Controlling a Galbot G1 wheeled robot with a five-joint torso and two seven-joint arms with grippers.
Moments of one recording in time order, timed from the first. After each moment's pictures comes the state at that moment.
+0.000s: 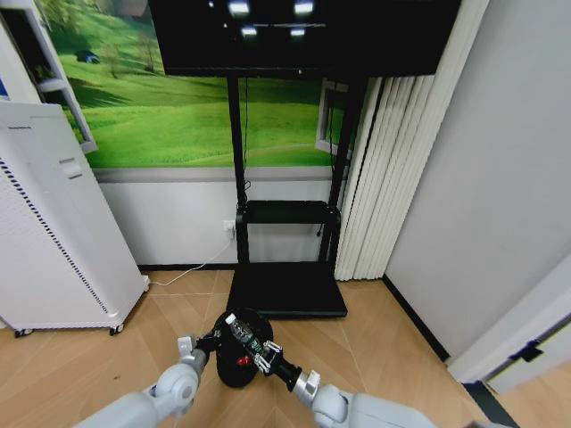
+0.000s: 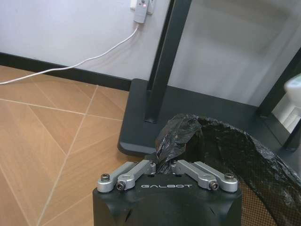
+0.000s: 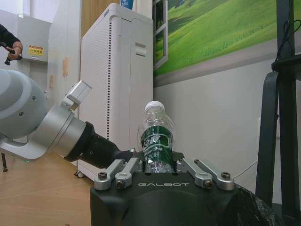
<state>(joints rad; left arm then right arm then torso) 0.85 -0.70 0.40 -1.72 -1.24 -0.09 -0.53 -0.63 1.00 -0.89 1.41 0.61 0.73 0.10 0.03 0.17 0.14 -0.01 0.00</state>
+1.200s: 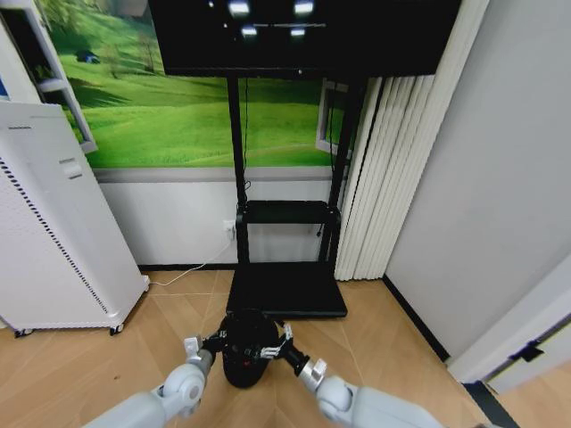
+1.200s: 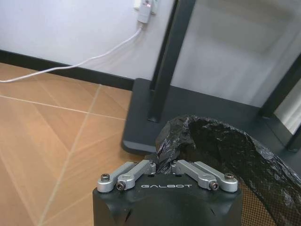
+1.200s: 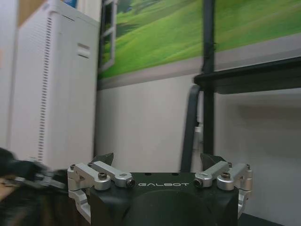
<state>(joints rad) 0.87 -0.73 0.39 -1.70 -1.23 -0.09 -0.53 -0.66 0.96 -0.78 1.41 0.61 0.72 0.15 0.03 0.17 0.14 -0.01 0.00</state>
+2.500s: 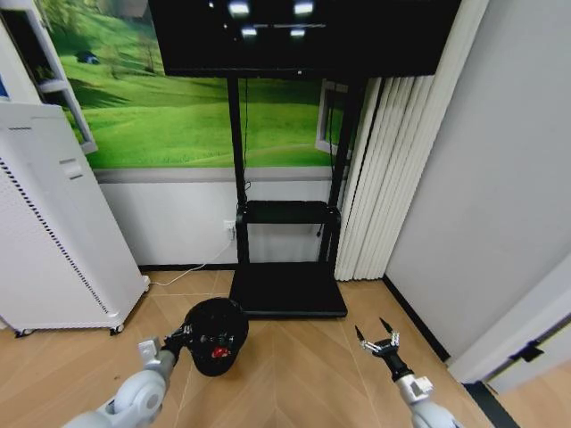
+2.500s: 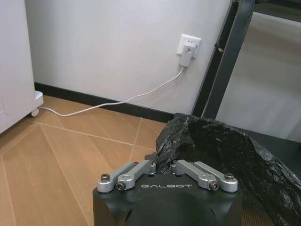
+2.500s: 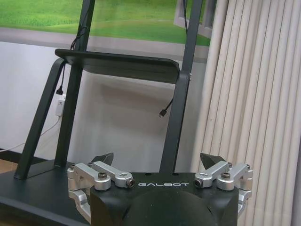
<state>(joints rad) 1.26 -0.61 -0.10 -1.85 -1.16 -0.09 -0.49 -1.25 0.79 0.09 1.31 0.55 0.80 0.07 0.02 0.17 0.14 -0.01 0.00</state>
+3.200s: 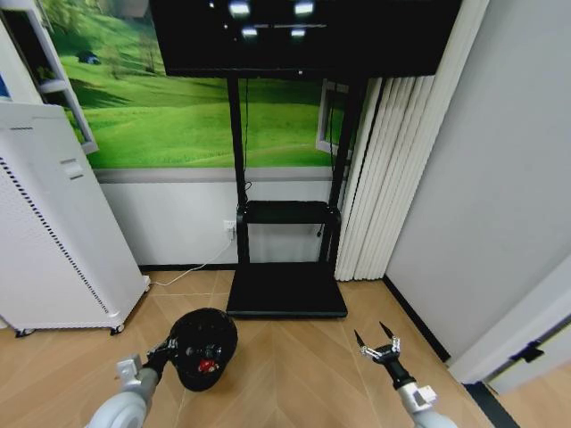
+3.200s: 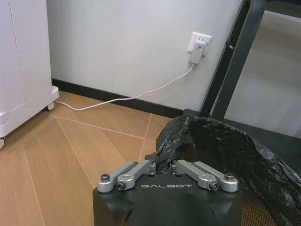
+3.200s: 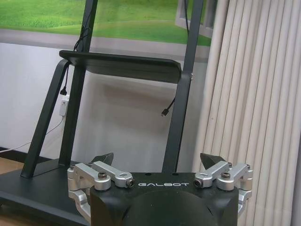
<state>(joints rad) 1.46 -0.64 -0.27 -1.89 -1.12 -0.10 -0.44 -1.31 0.80 0.14 1.34 0.54 0.80 0.06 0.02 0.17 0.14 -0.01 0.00</state>
